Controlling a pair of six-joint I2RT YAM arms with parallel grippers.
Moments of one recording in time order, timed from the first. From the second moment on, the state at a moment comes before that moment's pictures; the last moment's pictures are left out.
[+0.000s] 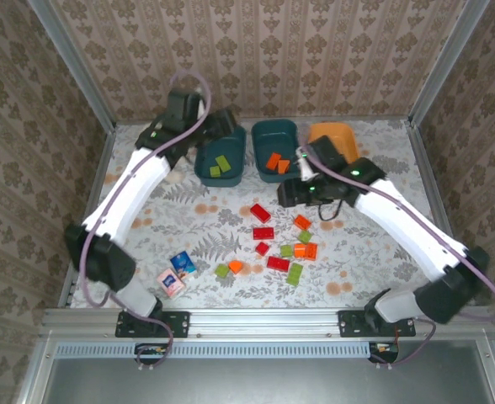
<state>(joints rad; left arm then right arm) -0.47 1.57 1.60 -0.62 0.08 -0.65 0.58 1.45 1.44 -1.02 -0.09 0.41</state>
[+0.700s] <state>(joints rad) -0.49 0.84 0.89 -0.79 0.01 -0.83 0.64 2.20 1.77 -0.95 -0.01 0.19</state>
